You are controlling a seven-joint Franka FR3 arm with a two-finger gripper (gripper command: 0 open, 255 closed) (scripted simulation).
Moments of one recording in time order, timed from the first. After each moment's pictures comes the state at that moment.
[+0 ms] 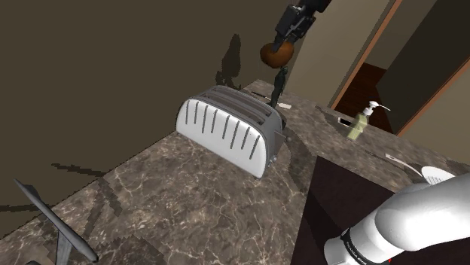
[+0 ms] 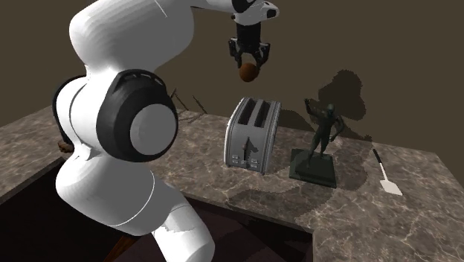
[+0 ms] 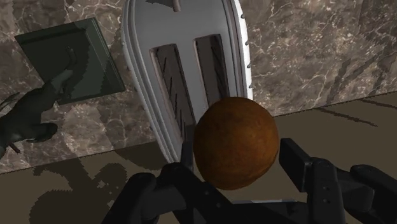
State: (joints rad) arm -0.16 -0.33 0.31 -1.68 0.18 1.64 -0.06
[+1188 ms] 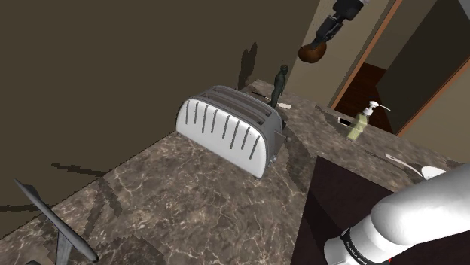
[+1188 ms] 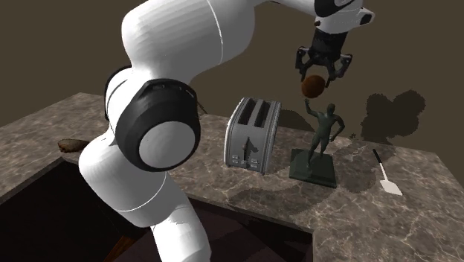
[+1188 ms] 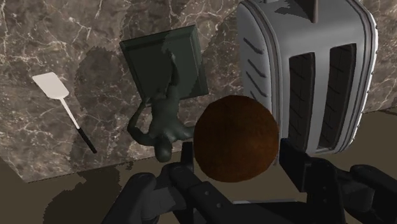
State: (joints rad) arm -0.29 -0.21 0.00 -1.57 0.19 1.57 -0.49
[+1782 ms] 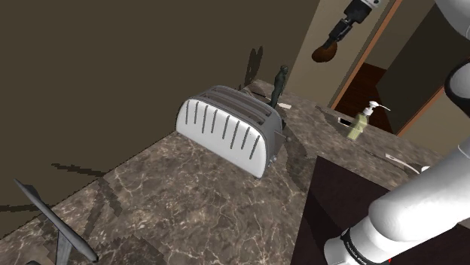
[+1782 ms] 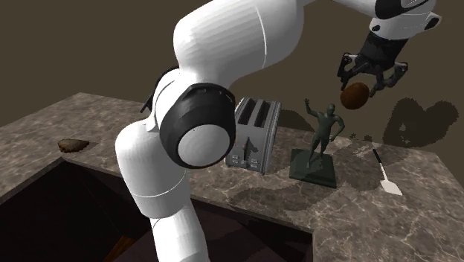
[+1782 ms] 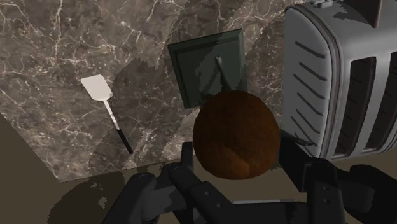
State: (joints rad) arm -0.38 -0.01 -0.13 -1.33 0.23 1.50 -0.69
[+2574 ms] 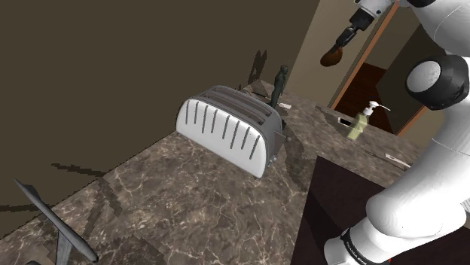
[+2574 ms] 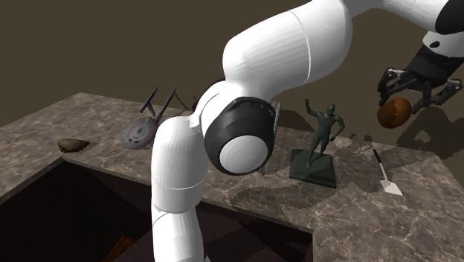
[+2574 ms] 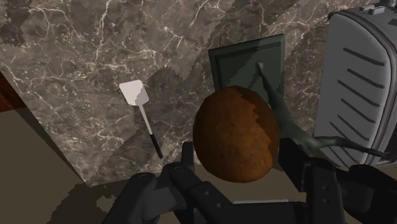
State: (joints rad) arm -0.49 0.22 -0.20 -1.08 0.30 1.43 -0.85
